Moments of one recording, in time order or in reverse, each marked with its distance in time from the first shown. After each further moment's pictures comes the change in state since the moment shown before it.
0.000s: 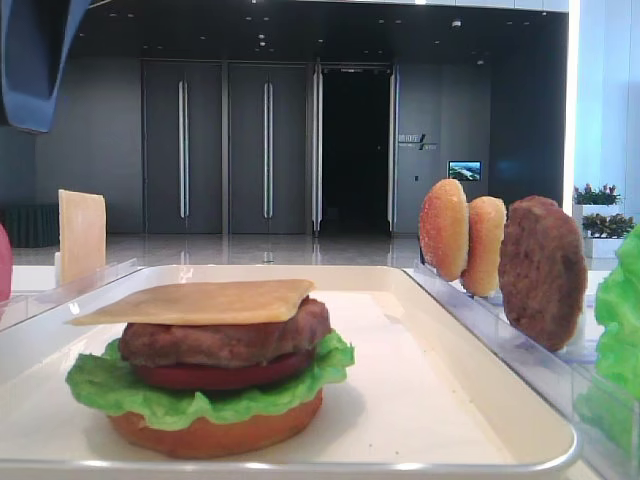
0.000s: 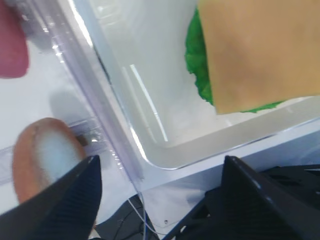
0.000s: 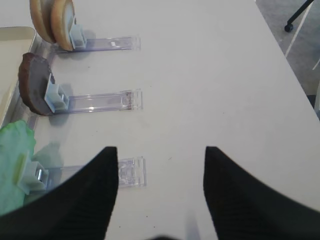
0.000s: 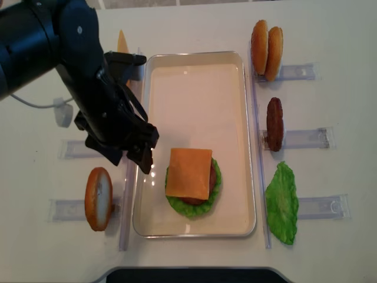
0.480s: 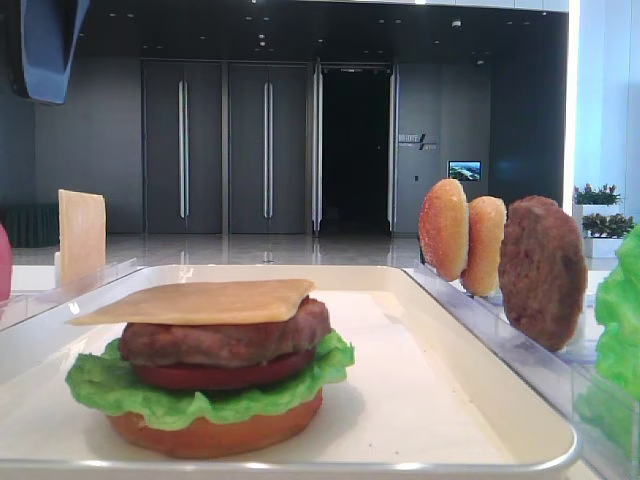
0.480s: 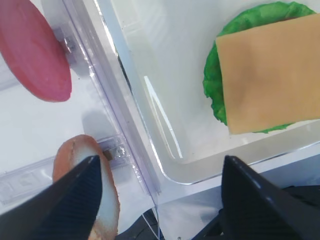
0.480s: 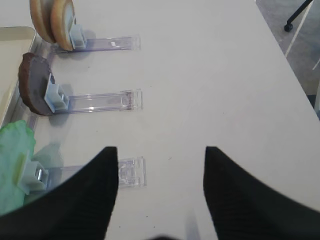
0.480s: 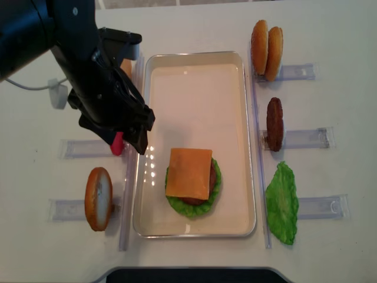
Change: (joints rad) left arm 0.001 0.000 -0.078 0.080 0.019 -0.023; right arm 0.000 0.000 0.000 0.000 0.000 0.000
